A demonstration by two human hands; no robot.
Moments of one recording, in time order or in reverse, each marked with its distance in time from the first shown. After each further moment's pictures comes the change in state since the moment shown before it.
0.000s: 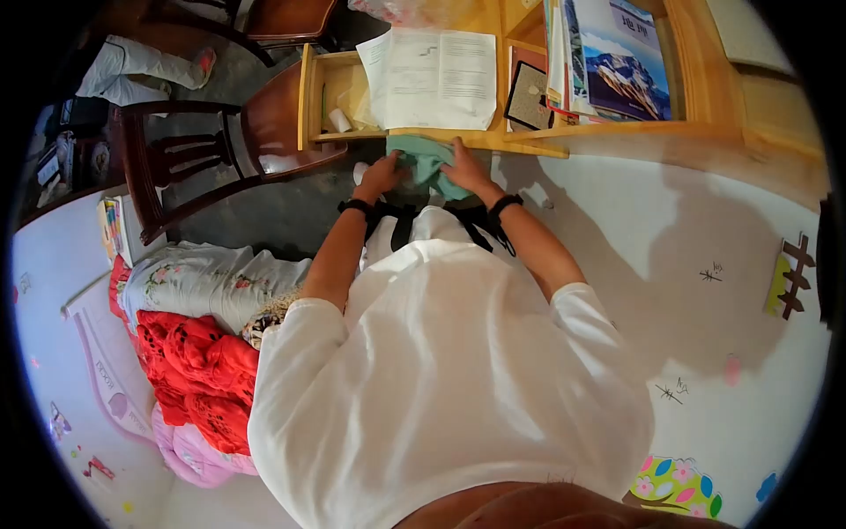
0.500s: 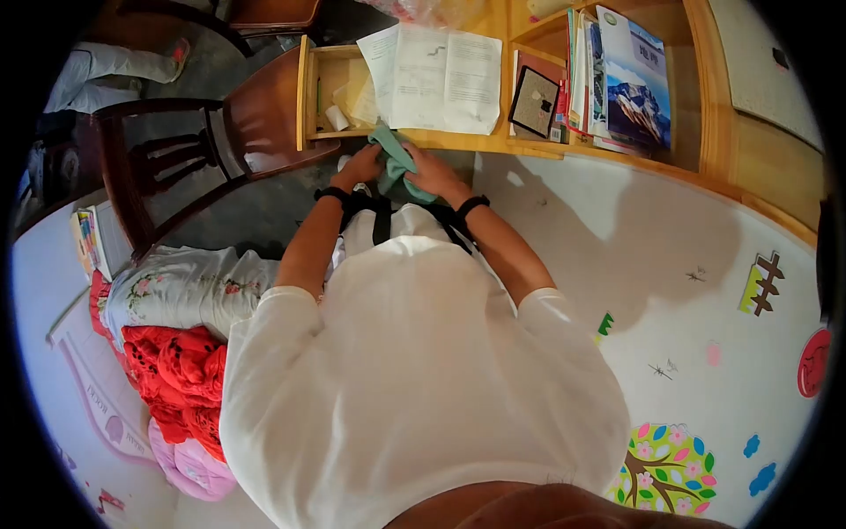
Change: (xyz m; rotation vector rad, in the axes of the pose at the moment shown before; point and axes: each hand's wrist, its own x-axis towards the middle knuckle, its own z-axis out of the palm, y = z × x) left_hand 0.018 -0.062 -0.055 -0.219 -0.117 0.171; right_hand 0.031 -0.084 0.053 -0.080 -0.135 -0.120
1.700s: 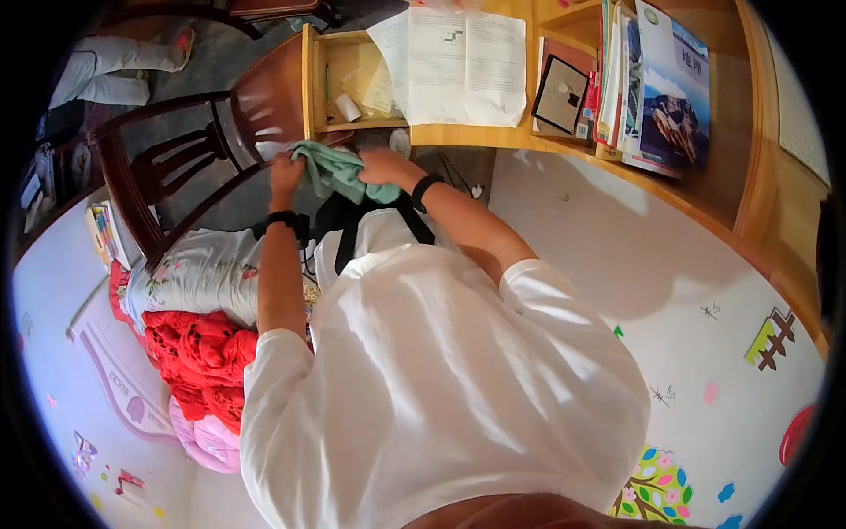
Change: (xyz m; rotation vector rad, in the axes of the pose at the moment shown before) left_hand -0.095 -0.079 -0.123 0.214 0.448 -0.525; right_hand 0.098 -0.066 0.048 -0.064 -0.429 0.028
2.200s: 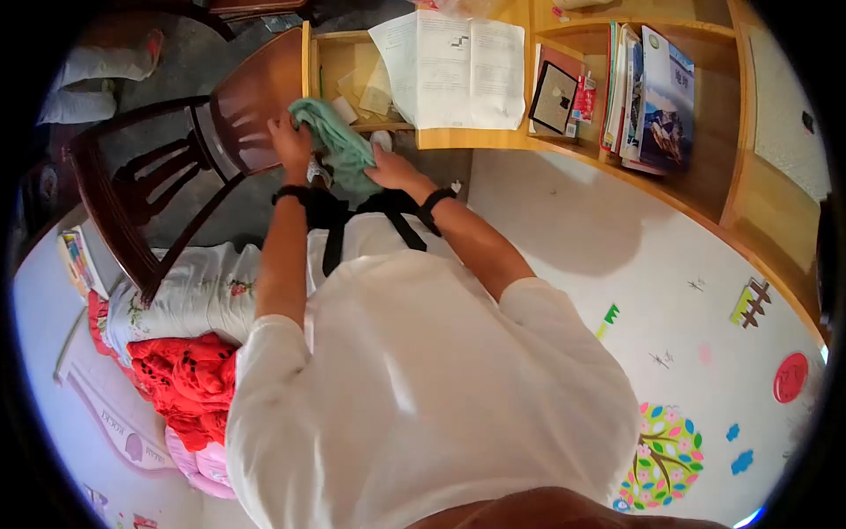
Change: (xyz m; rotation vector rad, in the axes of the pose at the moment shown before) left_hand 0.057 0.055 -0.010 -0.156 0.292 0.115; right_hand 0.012 -0.004 0.024 0.238 0.068 0.205
